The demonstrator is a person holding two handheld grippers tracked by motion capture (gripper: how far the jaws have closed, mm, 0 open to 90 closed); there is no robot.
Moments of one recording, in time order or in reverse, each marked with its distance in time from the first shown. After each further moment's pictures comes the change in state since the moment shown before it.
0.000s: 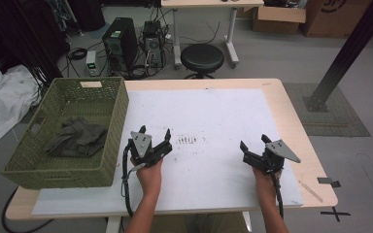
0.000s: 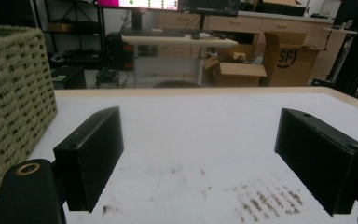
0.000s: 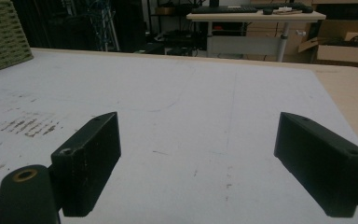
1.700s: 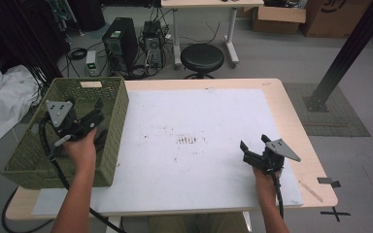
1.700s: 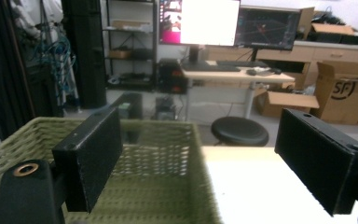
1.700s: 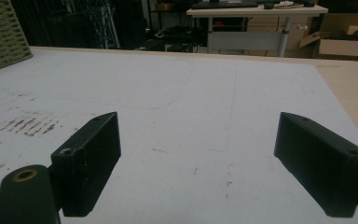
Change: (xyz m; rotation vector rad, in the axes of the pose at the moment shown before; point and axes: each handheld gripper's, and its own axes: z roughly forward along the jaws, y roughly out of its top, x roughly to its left) left arm 0.151 0.105 -0.041 -0.057 0.188 -0.011; right arm -0.001 0.001 0.002 0.017 0.002 0.014
